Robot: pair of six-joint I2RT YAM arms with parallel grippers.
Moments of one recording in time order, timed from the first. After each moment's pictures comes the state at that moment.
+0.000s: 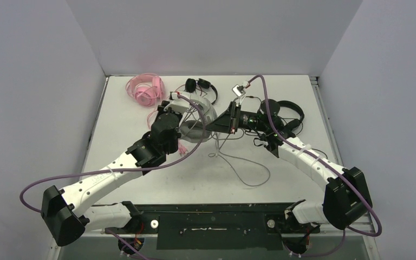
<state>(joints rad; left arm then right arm) -0.84 1.15 0.99 0.00 -0.94 0.28 0.52 1.34 0.92 0.47 -0.91 1.05</state>
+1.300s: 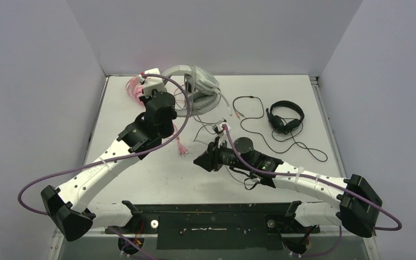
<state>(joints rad) -0.77 1.23 1.27 -0.28 -1.03 -0.31 0.94 1.21 0.73 0.23 -0.26 0.53</state>
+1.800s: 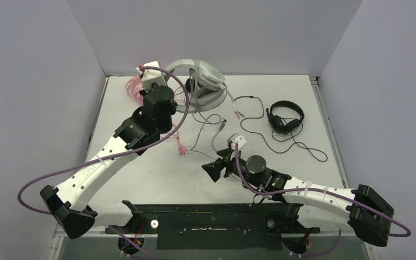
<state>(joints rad) -0.75 1.25 1.39 -0.37 -0.94 -0.38 1.02 1.06 0.43 0.47 0.04 0.31</state>
